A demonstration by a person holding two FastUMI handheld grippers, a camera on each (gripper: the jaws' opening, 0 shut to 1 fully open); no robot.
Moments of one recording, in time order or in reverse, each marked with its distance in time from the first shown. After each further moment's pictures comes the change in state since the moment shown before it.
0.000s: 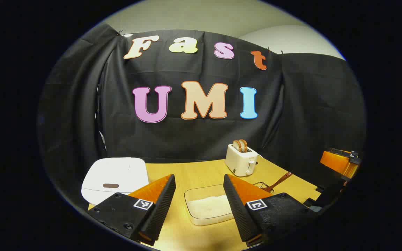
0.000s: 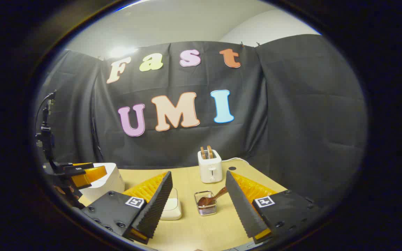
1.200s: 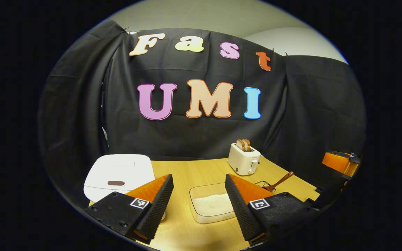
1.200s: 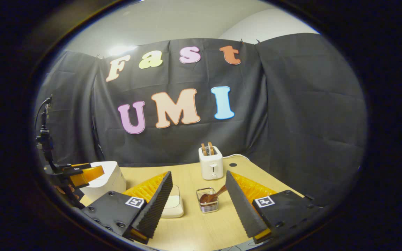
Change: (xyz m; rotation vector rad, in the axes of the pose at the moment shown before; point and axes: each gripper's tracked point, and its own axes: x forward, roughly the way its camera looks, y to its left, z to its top) left arm -0.007 0.021 -0.007 -0.029 0.011 0.016; right arm -0.001 0.003 -0.007 0.009 0.034 -0.003
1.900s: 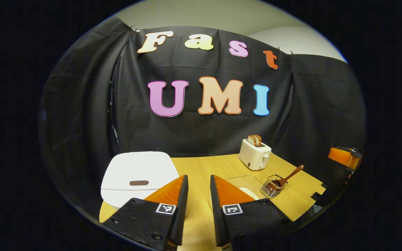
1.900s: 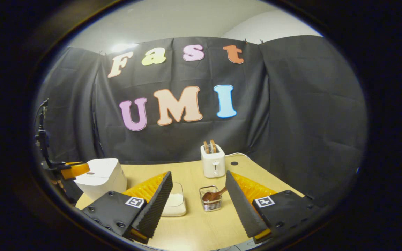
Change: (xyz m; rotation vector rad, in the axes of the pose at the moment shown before) left arm -0.016 0.063 -0.009 0.028 0.034 0.039; right arm -0.002 0.022 -0.012 -0.025 0.010 -0.005
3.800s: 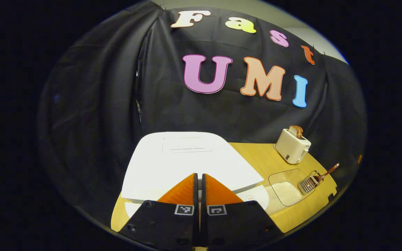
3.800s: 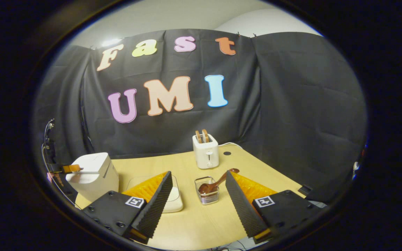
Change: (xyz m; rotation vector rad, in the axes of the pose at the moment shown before) left arm 0.066 0.146 -0.058 -0.119 0.135 0.155; right arm 0.009 -0.004 -0.031 0.014 0.071 -0.094
